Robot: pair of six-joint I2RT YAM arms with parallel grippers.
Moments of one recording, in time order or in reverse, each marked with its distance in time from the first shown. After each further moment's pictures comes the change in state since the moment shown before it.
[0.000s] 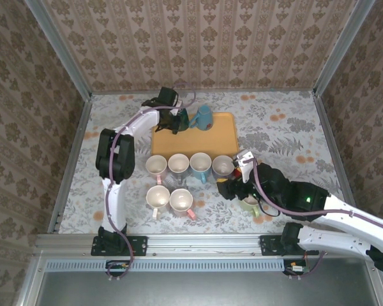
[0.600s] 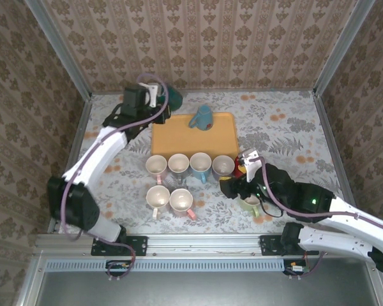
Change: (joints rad) left arm 0.029 -0.729 -0.482 0.339 0.175 -0.225; right arm -0.003 -0.015 0.000 0.021 0.000 0.065
